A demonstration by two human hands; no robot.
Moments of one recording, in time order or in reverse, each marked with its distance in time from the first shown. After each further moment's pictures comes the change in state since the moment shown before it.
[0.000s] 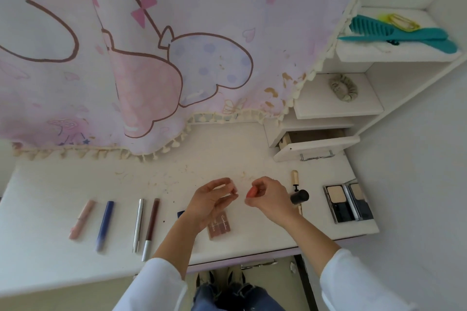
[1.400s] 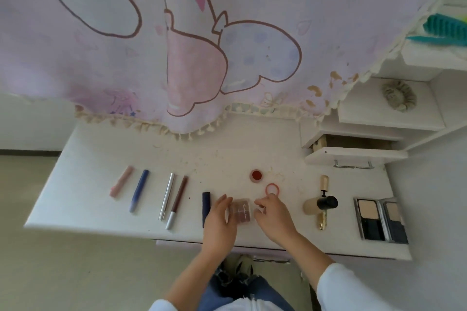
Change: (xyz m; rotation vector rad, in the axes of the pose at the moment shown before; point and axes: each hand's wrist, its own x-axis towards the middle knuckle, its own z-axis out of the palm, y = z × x) left_hand -0.057 -0.068 -0.007 0.812 0.537 0.323; right_hand -0.008 0.027 0.055 -0.323 -0.174 -0.159
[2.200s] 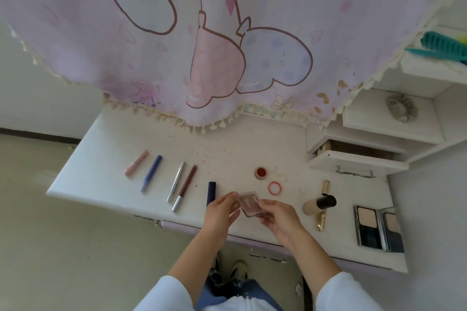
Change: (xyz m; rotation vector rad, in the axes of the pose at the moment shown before) left_hand -0.012 0.009 -0.006 -0.894 -0.035 -0.432; right_hand -0.028 -0.007 -0.013 1.129 -0.095 0.427
